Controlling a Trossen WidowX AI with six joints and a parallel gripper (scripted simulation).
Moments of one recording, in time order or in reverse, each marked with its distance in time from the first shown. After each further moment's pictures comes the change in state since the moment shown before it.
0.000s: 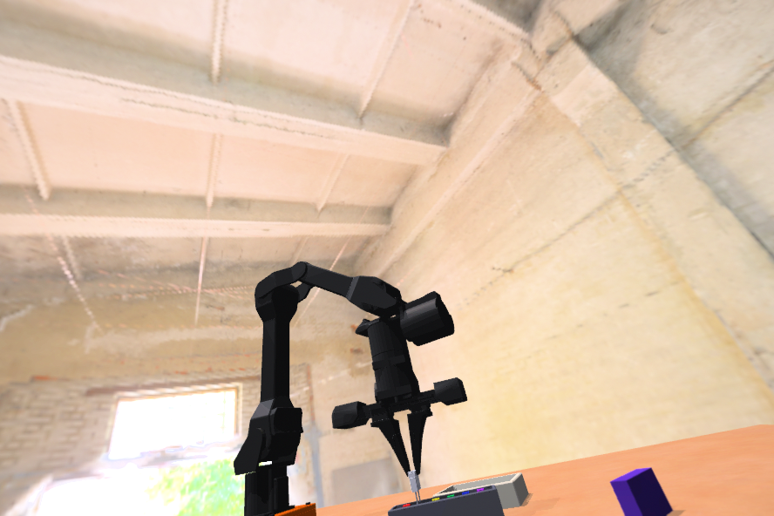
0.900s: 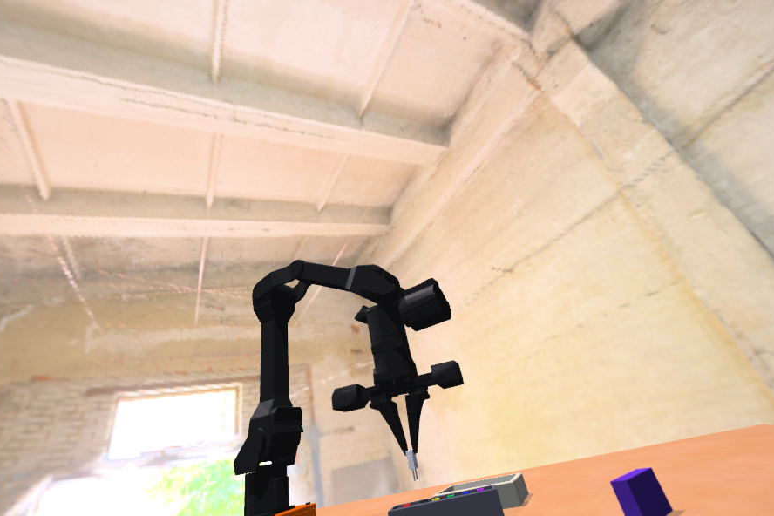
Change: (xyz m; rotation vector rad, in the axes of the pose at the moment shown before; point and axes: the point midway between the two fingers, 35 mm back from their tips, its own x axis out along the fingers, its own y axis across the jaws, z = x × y) arm -0.024 -0.002 0.002 -0.002 0.001 0.001
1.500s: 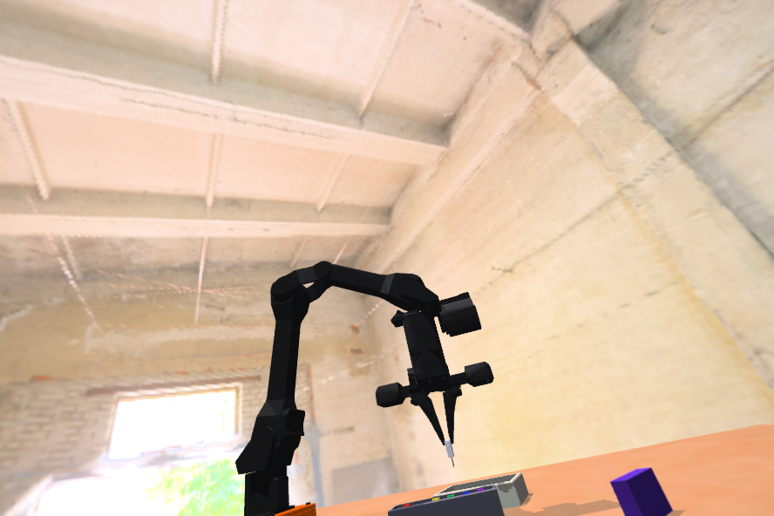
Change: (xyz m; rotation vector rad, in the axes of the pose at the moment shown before) arm -0.003 -0.047 0.074 -0.003 -0.007 -0.002
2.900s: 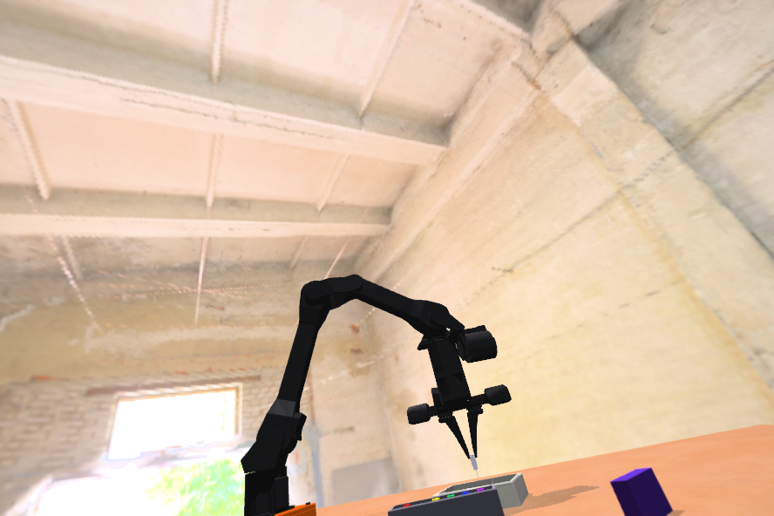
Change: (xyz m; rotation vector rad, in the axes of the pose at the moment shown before) arm 0.027 -0.028 0.107 0.000 -0.009 -0.013
